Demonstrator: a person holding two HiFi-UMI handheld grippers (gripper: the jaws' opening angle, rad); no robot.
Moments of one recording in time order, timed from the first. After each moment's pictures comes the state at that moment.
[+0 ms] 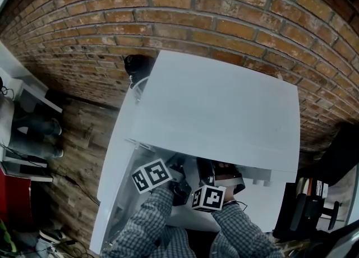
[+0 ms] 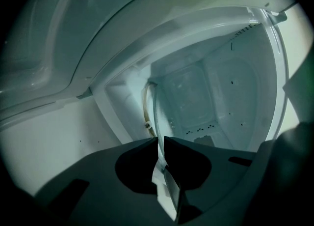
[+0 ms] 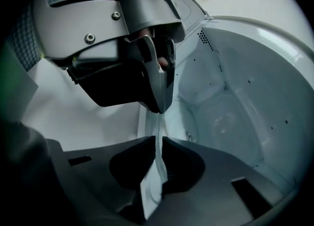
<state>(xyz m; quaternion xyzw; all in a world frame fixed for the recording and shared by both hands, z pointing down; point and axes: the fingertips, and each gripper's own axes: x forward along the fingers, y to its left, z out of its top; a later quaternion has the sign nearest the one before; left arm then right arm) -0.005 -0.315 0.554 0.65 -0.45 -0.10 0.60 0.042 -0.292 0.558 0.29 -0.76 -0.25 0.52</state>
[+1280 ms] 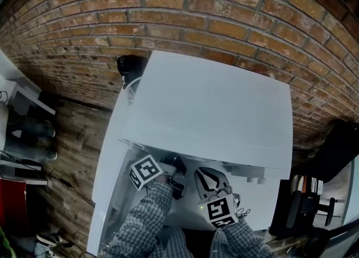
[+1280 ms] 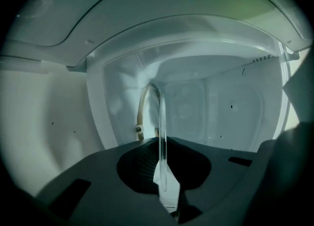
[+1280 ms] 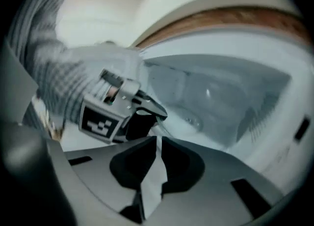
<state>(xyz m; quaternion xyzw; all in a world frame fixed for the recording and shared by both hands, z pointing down) 0.000 -0.337 0.547 0.61 -0.41 -0.24 0.64 0.060 -0.242 0.518 0.40 -0.87 0.06 0.28</state>
